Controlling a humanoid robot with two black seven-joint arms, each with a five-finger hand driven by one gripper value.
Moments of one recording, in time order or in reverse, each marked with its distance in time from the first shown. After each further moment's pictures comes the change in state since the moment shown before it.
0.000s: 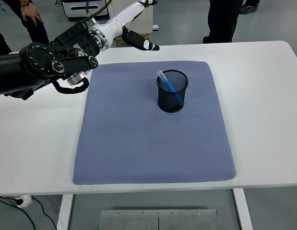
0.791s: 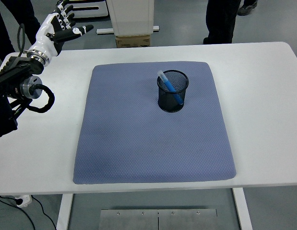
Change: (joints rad) left arm 0.494 0.135 -0.786 0.223 -0.061 -0.344 -0.012; right arm 0.001 0.000 0.000 0.000 0.000 0.000 0.001
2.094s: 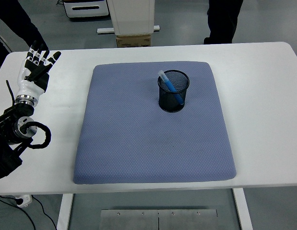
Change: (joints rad) left arm 0.316 -0.020 -0.309 -0.002 -0.114 -0.117 -0.124; right arm 0.007 0.000 0.001 0.001 -0.004 0.000 -0.007
